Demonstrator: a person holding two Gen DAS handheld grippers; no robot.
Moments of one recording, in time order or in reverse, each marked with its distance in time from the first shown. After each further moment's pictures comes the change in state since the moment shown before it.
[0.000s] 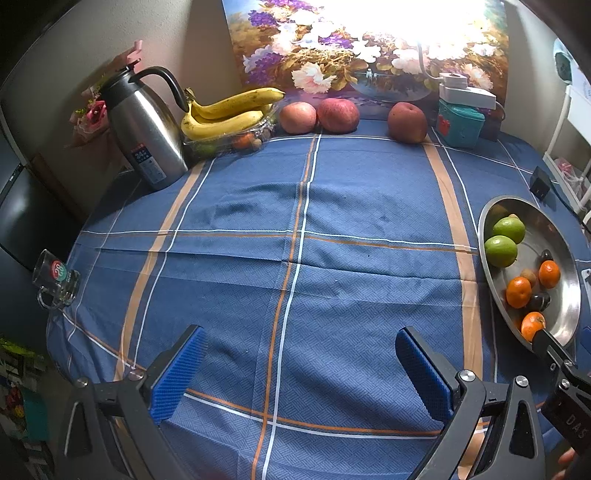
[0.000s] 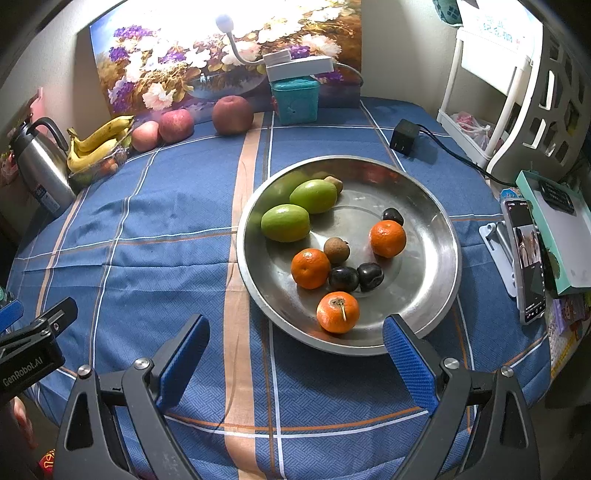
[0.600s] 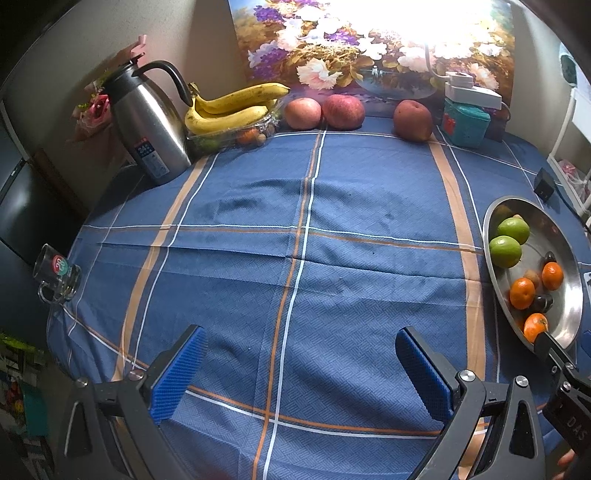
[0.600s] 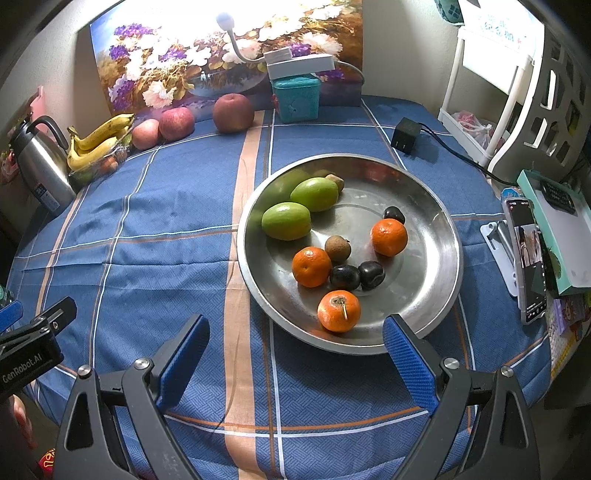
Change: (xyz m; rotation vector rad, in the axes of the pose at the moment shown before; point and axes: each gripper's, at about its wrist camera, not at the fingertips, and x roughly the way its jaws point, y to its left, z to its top) left arm 0.003 0.002 -0.001 -0.013 0.014 0.006; right arm 0.001 0.000 -0.001 -0.002 0.006 0.003
